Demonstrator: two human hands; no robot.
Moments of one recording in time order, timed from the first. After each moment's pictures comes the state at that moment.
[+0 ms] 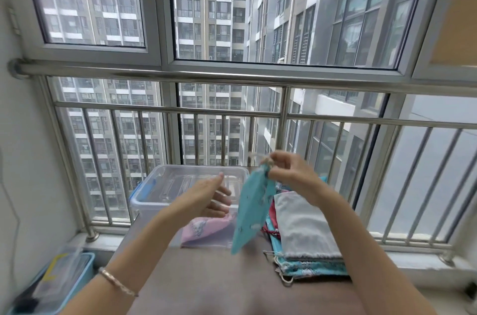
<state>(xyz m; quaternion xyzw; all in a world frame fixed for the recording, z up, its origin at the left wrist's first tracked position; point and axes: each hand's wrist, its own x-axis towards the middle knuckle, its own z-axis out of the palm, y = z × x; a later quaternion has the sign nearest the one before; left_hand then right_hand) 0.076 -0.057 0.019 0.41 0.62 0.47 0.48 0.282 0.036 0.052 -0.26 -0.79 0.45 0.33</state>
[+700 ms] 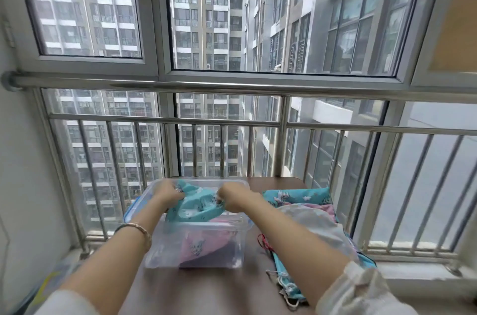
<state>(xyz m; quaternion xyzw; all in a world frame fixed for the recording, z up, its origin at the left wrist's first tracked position) -0.063 0.036 -0.028 0.39 0.84 0.31 0.21 0.137 0.097 -0.006 -0.35 -0.94 0.05 0.00</state>
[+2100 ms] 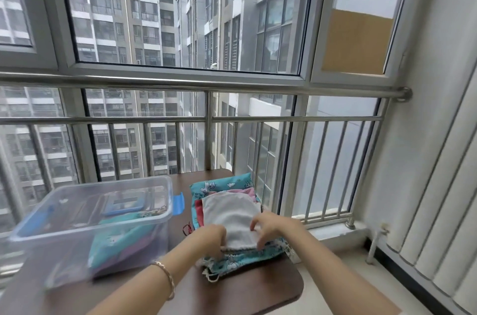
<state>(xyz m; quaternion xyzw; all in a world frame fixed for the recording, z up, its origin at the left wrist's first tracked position) 0.224 0.039 -0.078 0.75 0.64 -0.06 0.16 0.415 0.096 -0.068 -0.55 -0.81 0.19 -0.09</state>
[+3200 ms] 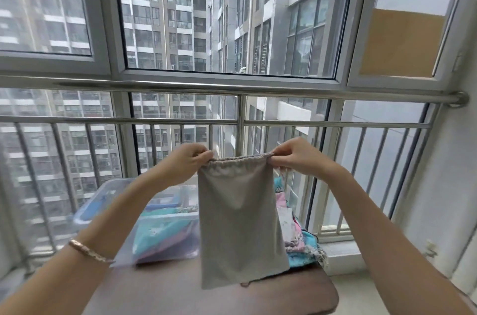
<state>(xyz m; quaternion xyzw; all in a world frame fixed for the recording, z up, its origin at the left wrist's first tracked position) 0.116 -0.018 0.092 0.70 0.59 0.37 0.15 0.389 0.063 0.104 -0.39 -0.85 0.22 0.28</state>
